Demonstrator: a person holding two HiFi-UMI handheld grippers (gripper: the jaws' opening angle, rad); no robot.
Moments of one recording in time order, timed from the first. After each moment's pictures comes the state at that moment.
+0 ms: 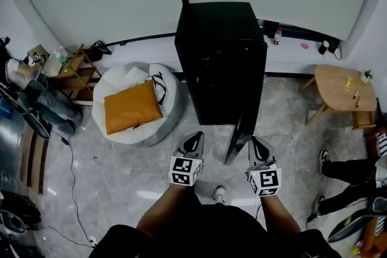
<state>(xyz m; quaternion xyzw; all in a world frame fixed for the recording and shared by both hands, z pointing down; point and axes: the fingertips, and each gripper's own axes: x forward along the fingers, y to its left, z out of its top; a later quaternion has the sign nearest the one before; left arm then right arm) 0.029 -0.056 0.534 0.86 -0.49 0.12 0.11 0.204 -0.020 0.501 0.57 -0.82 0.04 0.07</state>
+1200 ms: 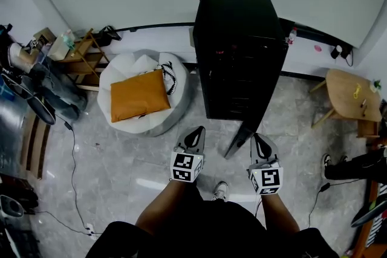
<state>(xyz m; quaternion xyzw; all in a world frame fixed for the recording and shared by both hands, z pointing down) -0.018 -0.068 0.538 0.84 -0.52 0.12 0.11 0.160 -0.040 0.502 0.54 -0.84 0.02 0.08</state>
